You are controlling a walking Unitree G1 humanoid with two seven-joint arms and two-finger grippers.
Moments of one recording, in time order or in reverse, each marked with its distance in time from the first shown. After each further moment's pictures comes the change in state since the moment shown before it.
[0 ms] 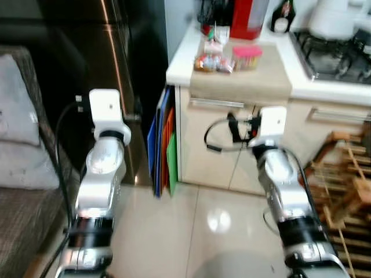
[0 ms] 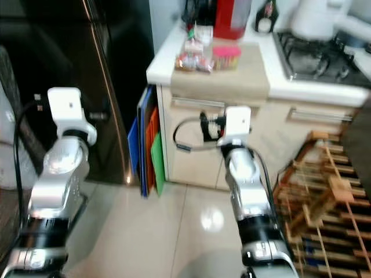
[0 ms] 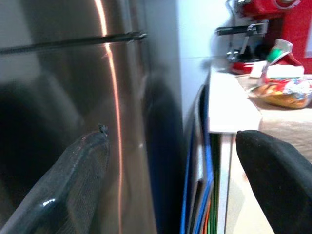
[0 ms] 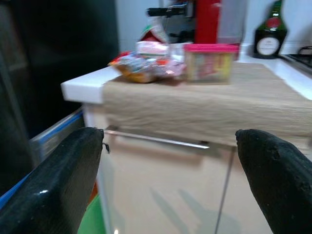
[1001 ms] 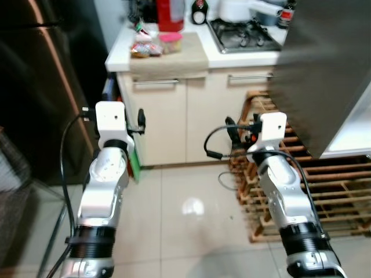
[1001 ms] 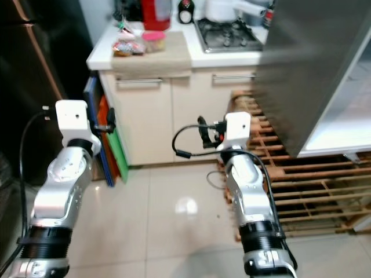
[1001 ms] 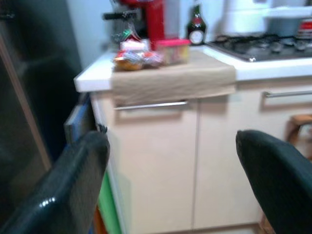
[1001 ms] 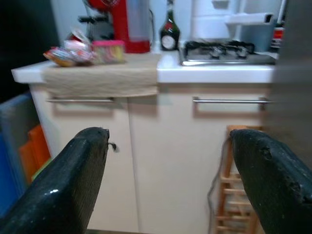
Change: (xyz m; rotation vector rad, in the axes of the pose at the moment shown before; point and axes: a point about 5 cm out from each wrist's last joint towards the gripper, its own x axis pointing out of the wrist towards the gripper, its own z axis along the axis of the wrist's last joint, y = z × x) left arm -0.014 -0.030 -0.017 -0.039 0.086 -0.087; right arm -0.013 -0.017 -0.006 0.018 0.006 0.037
